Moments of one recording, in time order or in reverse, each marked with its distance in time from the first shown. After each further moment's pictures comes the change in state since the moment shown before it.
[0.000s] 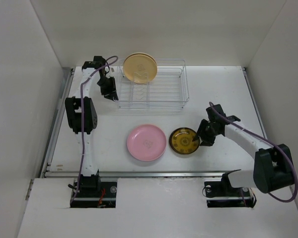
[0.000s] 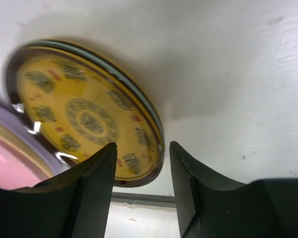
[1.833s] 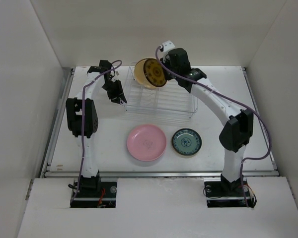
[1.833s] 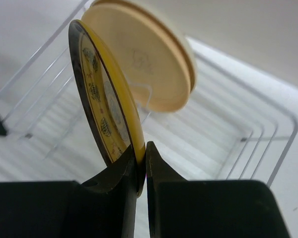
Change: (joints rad) left arm -0.061 -0.102 -0.206 0.134 0.077 -0.161; right arm 0.292 0.640 1.223 0.252 0.357 -0.853
